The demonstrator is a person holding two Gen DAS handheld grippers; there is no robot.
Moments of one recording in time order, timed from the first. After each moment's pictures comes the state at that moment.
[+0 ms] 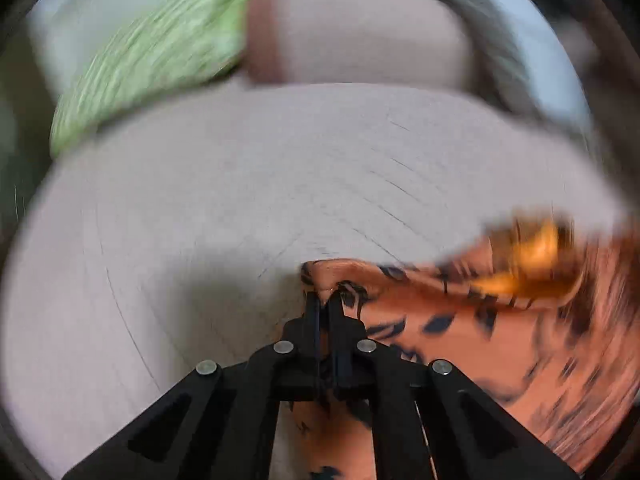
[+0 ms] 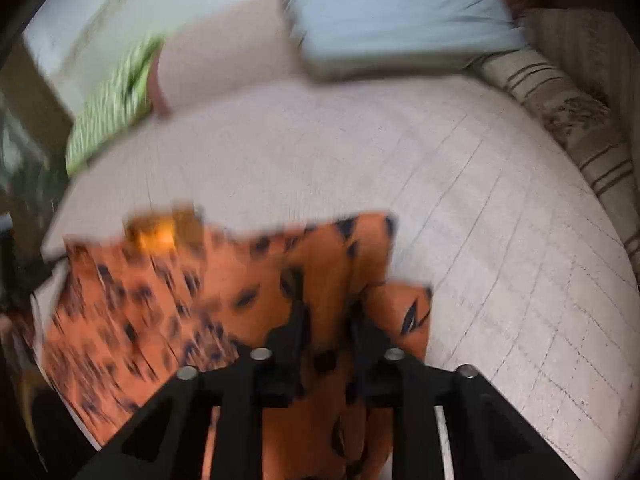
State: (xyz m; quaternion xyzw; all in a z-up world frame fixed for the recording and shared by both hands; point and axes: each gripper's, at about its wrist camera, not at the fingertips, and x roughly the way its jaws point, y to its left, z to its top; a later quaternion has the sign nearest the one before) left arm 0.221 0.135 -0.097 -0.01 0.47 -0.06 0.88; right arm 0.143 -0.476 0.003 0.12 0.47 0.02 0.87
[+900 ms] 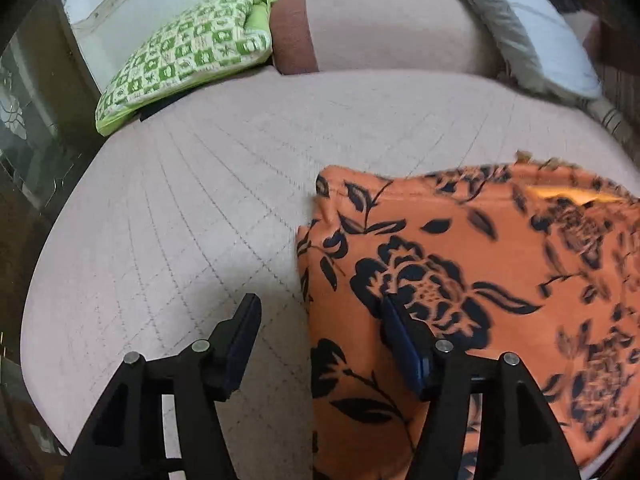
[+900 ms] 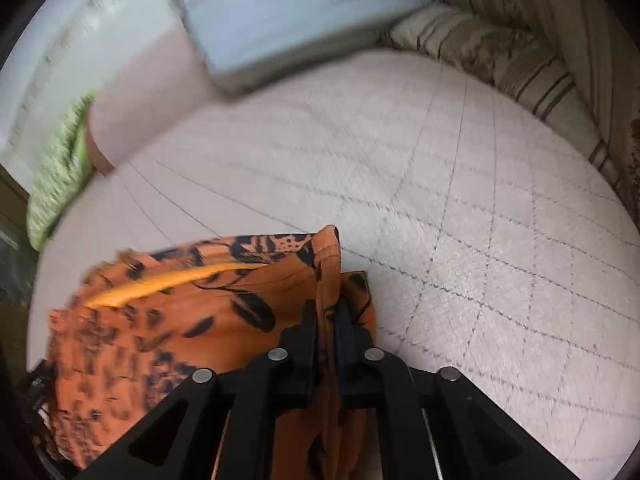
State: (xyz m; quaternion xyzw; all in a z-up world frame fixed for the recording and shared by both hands) left arm 0.134 0.113 -0.101 0.08 0.43 -0.01 0.90; right arm 0.131 -0.494 -0.017 0.15 0.48 -0.06 0.86
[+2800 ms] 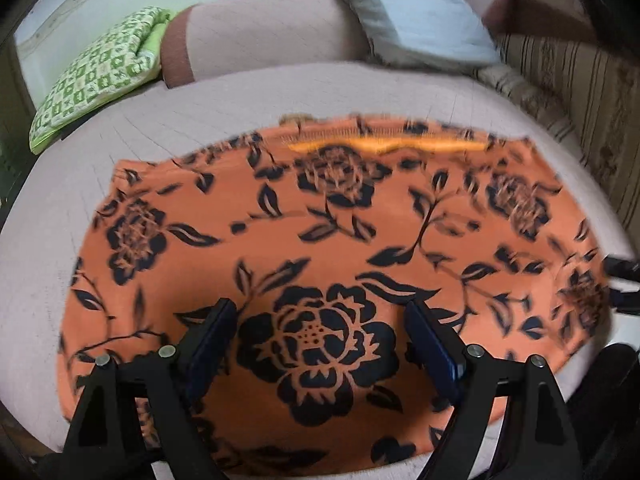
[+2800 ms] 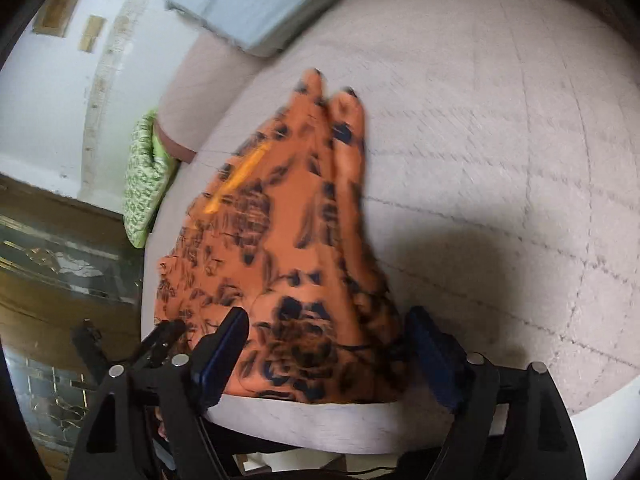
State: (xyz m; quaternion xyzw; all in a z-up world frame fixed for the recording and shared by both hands) left arm 0.059 -0.046 -0.116 0.08 0.45 -0.12 0.88; right arm 0.003 -0.523 -0.045 0.36 0.50 0.06 0.79
